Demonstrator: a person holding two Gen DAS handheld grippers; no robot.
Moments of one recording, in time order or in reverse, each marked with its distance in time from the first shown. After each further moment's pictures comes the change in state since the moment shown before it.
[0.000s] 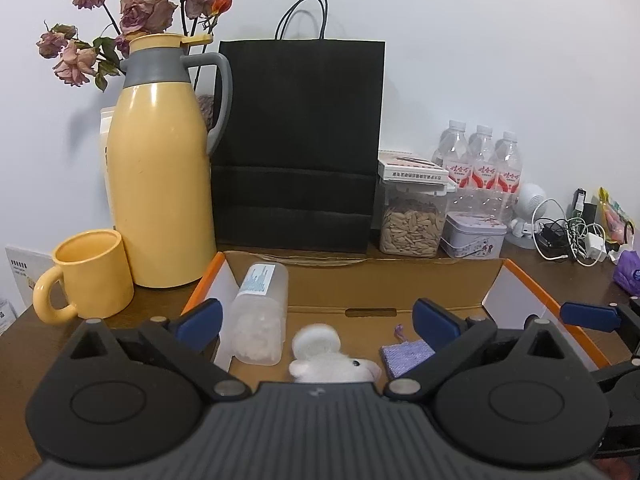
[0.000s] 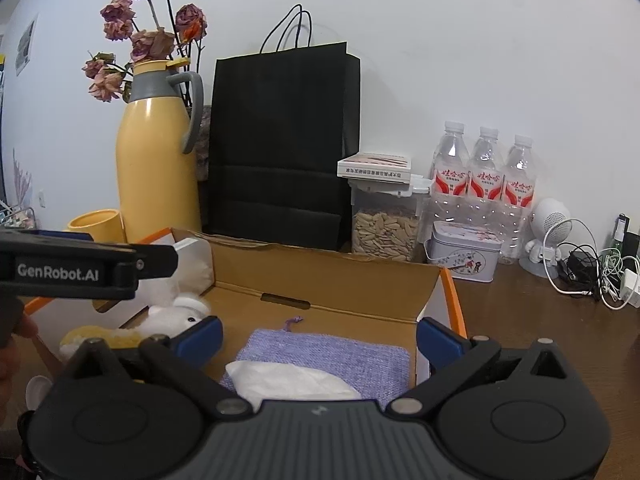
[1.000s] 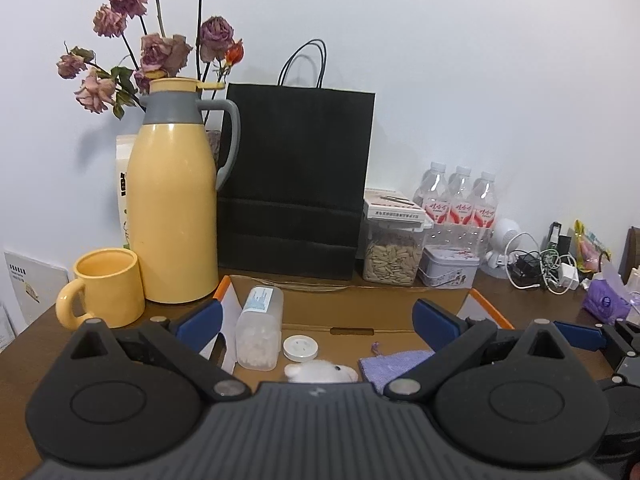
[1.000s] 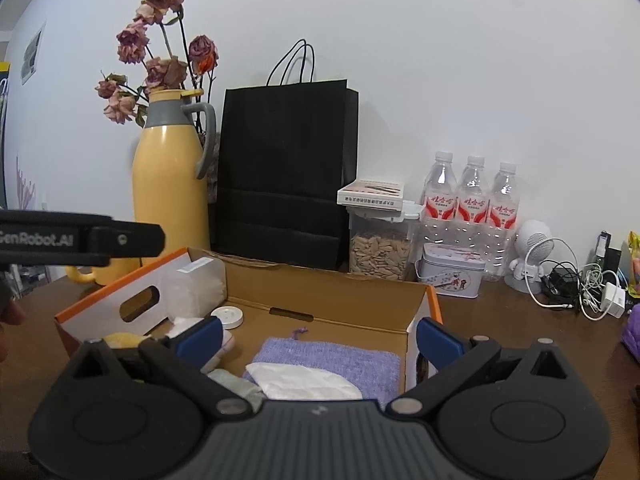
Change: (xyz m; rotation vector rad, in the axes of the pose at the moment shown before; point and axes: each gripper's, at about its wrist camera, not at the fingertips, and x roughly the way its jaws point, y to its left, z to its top) left arm -0.065 0.003 0.005 -0.037 -0.086 -0.042; right arm -0.055 0.007 -0.001 -0.002 -0.063 -0.018
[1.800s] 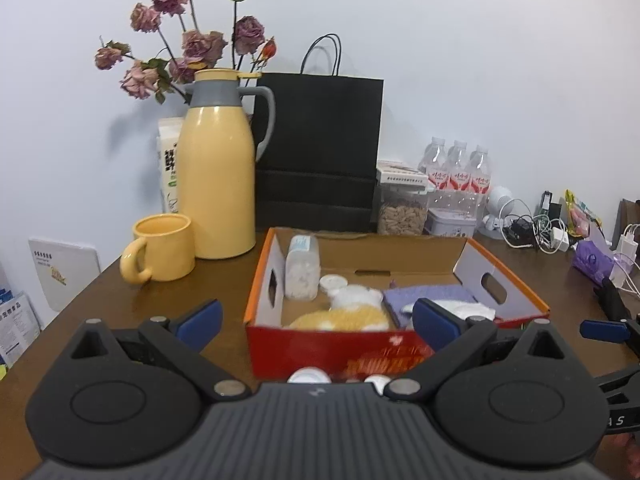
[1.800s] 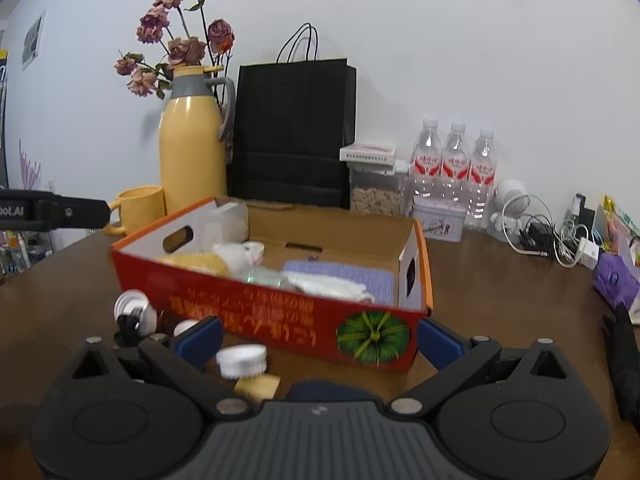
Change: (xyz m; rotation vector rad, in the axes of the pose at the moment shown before) left arm -0.089 0.035 -0.034 0.025 0.066 0.021; right arm -0.087 0.019 -0.052 0.012 0.102 -0.009
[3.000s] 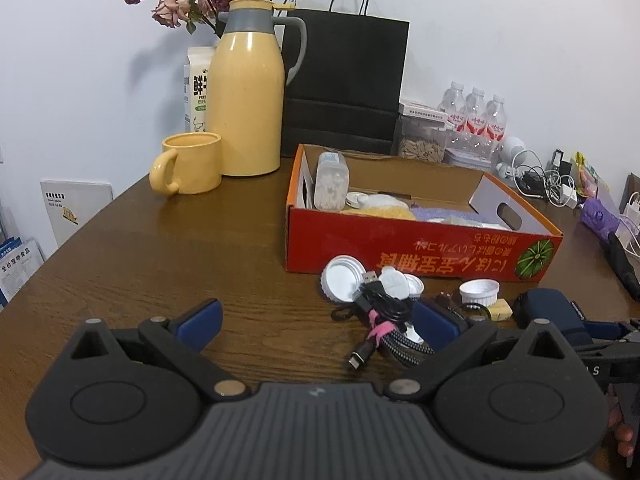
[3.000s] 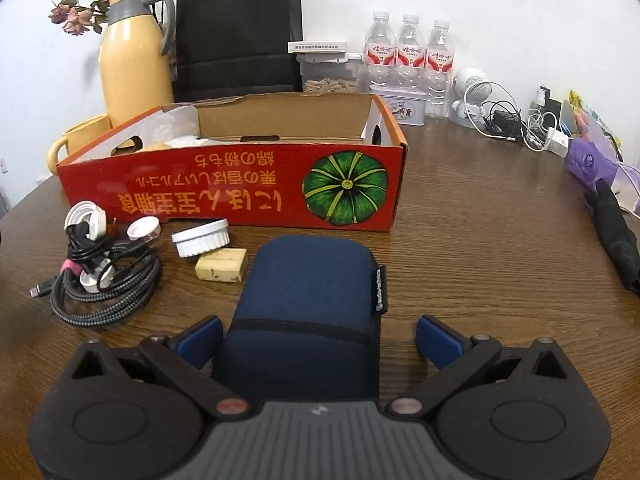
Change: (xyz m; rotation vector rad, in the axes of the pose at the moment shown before) left arm -0.017 0.029 -0.053 -0.040 0.153 0.010; right arm 0.027 0.000 -0.051 0.128 0.242 -0.117
